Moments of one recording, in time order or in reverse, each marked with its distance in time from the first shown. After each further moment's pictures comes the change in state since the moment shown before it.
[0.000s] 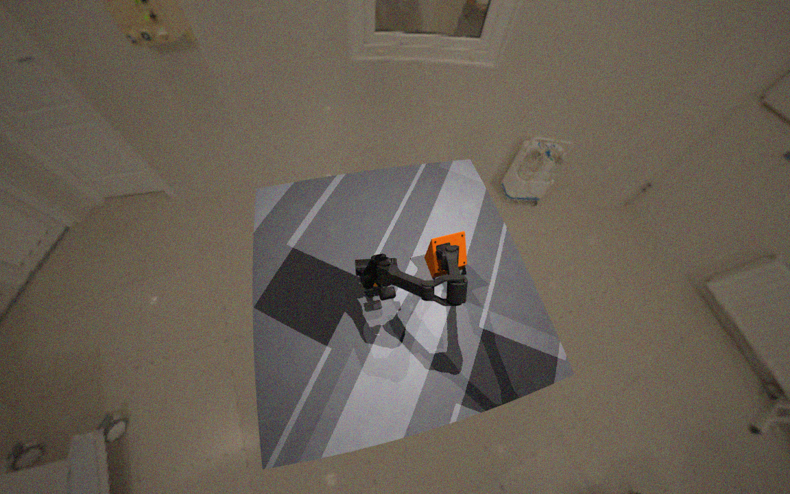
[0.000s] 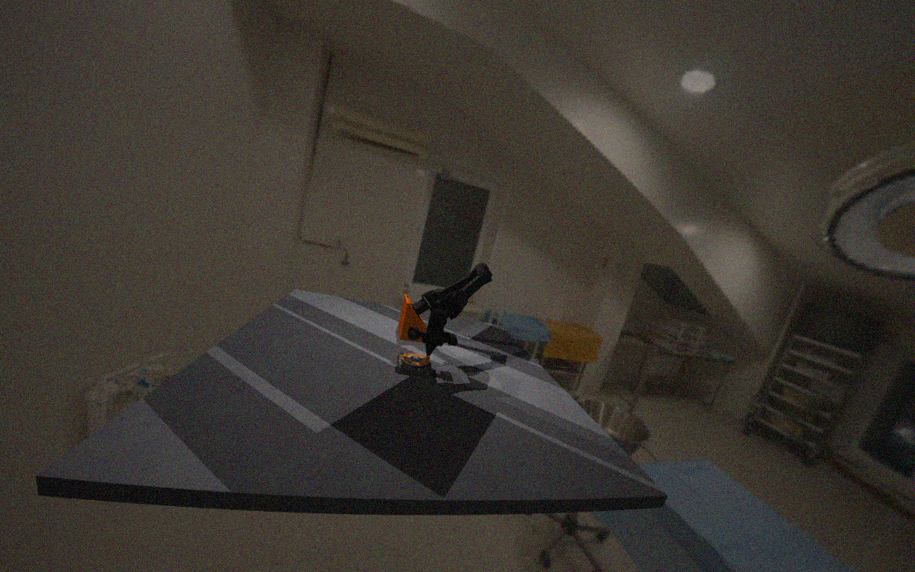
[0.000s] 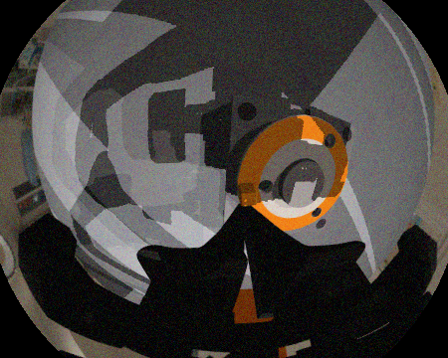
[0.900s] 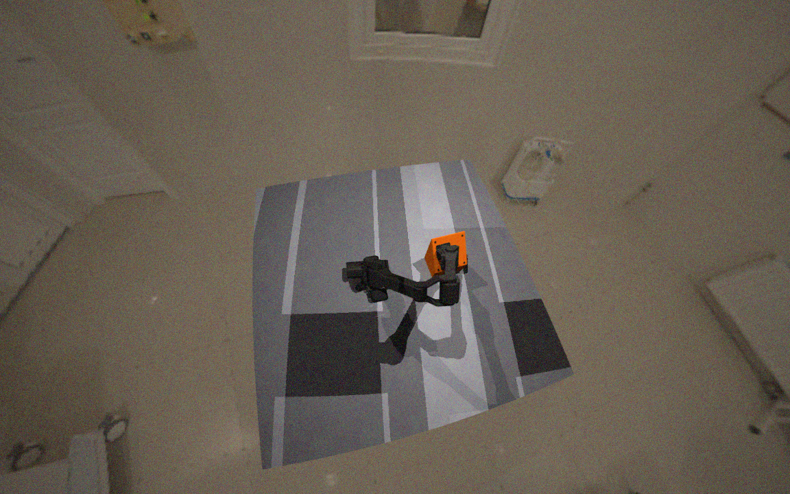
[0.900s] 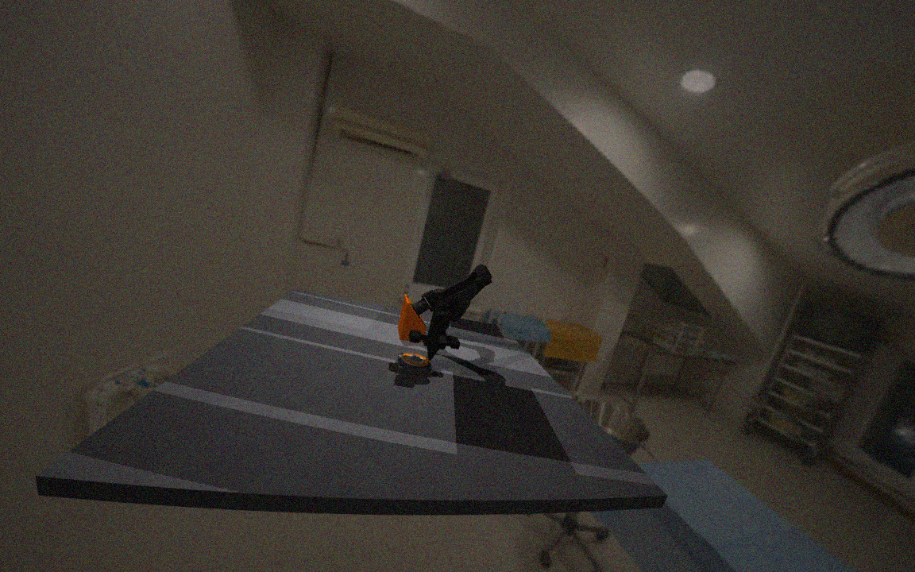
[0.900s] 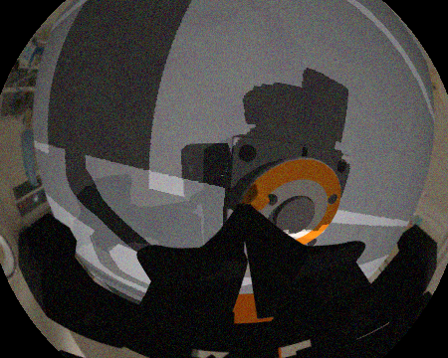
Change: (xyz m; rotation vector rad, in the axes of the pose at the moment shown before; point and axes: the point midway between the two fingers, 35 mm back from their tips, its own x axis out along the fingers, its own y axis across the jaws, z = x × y) arm -0.002 0.003 0.032 -0.001 -0.003 0.001
